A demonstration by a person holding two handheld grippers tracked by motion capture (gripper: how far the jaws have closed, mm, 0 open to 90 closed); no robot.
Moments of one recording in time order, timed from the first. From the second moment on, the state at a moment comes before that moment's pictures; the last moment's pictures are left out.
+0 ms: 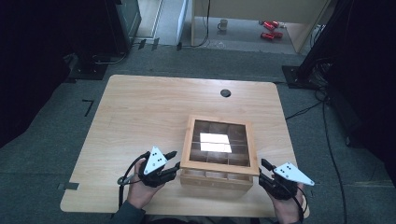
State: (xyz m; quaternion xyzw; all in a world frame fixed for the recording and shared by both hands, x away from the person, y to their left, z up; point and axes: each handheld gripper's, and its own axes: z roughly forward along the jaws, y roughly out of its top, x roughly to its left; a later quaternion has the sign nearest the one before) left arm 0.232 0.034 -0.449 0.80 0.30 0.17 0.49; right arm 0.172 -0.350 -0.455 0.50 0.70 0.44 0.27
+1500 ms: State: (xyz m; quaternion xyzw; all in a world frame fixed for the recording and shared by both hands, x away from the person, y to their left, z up) left arm 0.237 0.044 -0.461 0.80 0.32 0.16 0.48; right arm 0.166 -0.357 -0.462 0.51 0.70 0.43 0.27
